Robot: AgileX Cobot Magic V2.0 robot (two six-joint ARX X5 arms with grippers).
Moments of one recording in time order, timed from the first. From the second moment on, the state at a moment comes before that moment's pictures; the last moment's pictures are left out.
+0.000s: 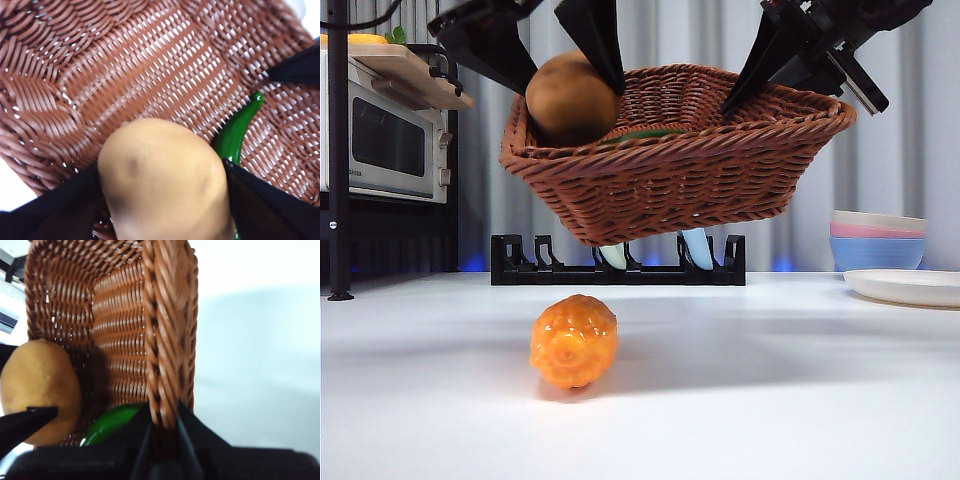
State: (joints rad) left arm -0.71 1.37 1.21 -0.51 -0.12 -0.15; right arm 0.38 1.36 1.08 -0.35 -0.45 0.33
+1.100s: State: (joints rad) left arm -0.95 1.16 1.35 -1.05 -0.13 -0.30; right arm 0.18 1.36 1.08 -0.32 -0.44 0.33
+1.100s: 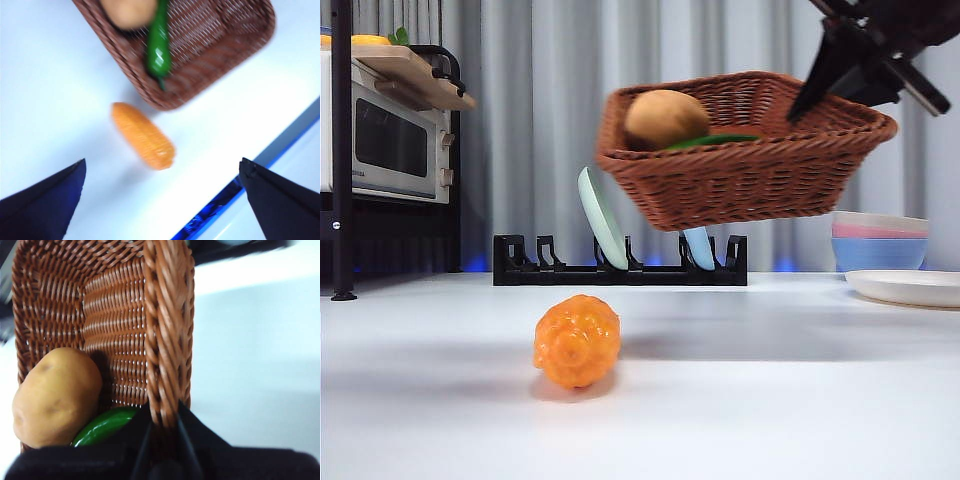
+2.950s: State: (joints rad) left arm -0.74 1.67 1.12 -0.70 0.21 -0.23; right arm 0.03 1.36 1.08 -0.34 -0.49 0.32
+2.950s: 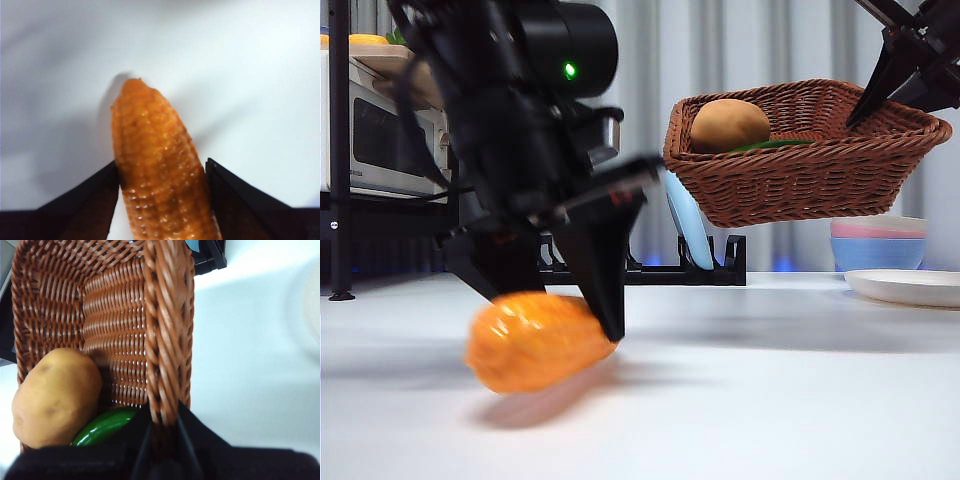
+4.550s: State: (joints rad) left arm -0.74 1.48 1.30 -0.27 -0.05 -0.19; right arm 0.38 1.36 1.08 -0.40 -0.43 0.35
